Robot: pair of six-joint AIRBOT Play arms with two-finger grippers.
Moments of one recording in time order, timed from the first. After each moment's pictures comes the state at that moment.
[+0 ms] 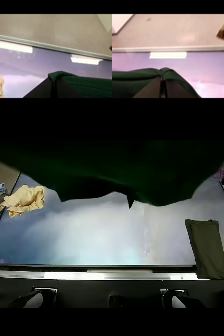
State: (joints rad) left arm 0.29 -1.05 1.99 1.16 -1.20 -1.58; right arm -0.20 -1.04 2.08 2.06 -1.24 -1.60
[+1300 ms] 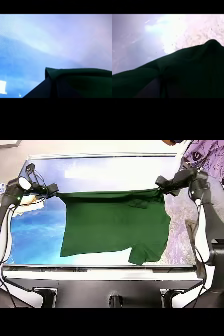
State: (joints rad) left arm 0.07 -1.82 1.74 1.34 -0.90 -1.68; right arm -0.03 -1.82 1.84 1.85 -0.97 -1.28
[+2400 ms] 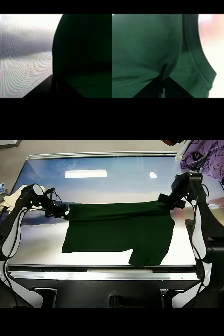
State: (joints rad) left arm 0.02 -1.89 1.67 1.33 -1.37 -1.68; right arm -0.03 -1.85 1.83 1.58 -1.40 -1.27
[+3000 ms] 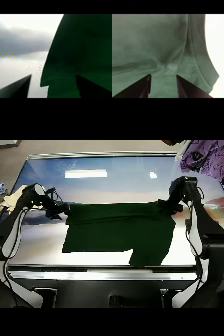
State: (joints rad) left arm 0.02 -1.87 1.69 1.33 -1.36 -1.73; right arm -0.04 -1.90 1.84 1.59 -1.45 -1.34
